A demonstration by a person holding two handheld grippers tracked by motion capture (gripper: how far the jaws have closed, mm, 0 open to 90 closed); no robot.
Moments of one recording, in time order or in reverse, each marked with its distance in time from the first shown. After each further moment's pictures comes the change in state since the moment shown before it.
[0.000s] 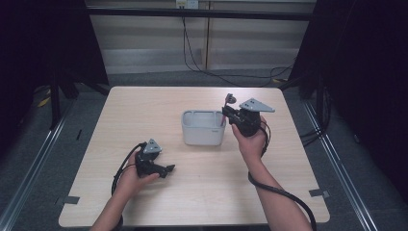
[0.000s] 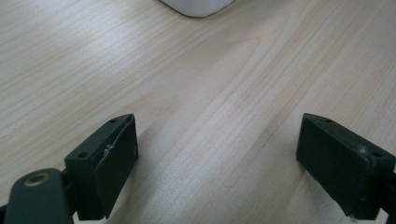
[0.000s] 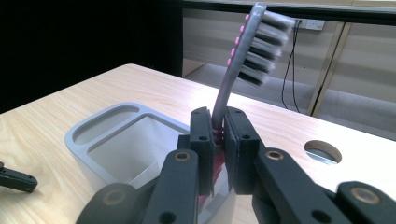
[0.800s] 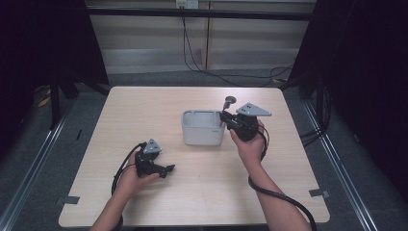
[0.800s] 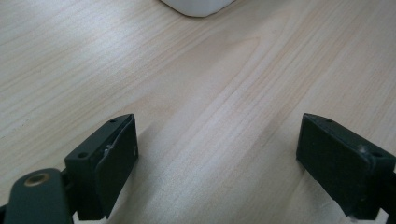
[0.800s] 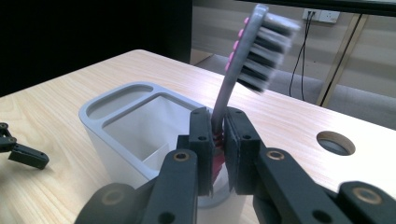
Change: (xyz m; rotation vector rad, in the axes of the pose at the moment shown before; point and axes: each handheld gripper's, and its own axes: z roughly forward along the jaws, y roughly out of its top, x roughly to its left) left arm 0.000 0.000 0.000 0.001 0.000 0.002; right arm 0.007 -0.010 -0.001 0.038 0.030 -0.034
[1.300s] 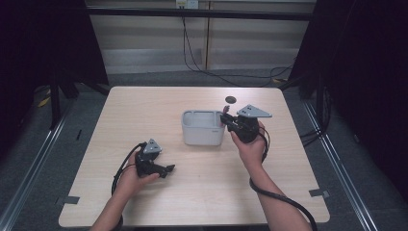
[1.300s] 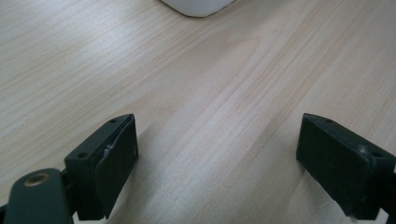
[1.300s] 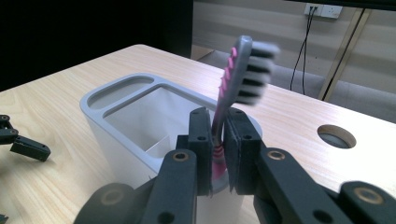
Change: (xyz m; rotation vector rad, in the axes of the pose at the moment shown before) left arm 0.000 0.000 0.000 -0.001 -0.002 -0.004; right arm 0.000 -0.005 -0.002 0.016 0.005 0.001
